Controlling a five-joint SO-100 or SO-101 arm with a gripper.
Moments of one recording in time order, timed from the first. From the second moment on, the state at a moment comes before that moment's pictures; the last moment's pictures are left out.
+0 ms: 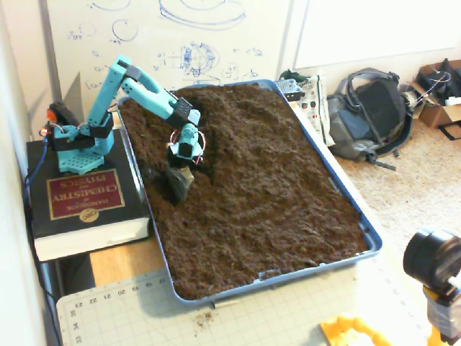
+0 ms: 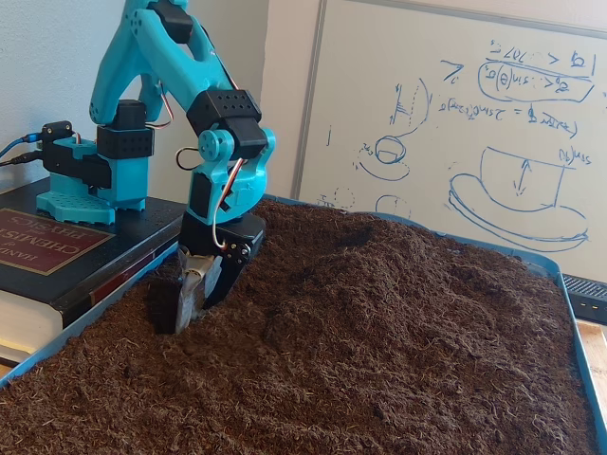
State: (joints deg) arm 27.3 65.5 103.4 51.8 -38.0
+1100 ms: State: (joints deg) arm 25.0 56.2 76.9 50.8 -38.0
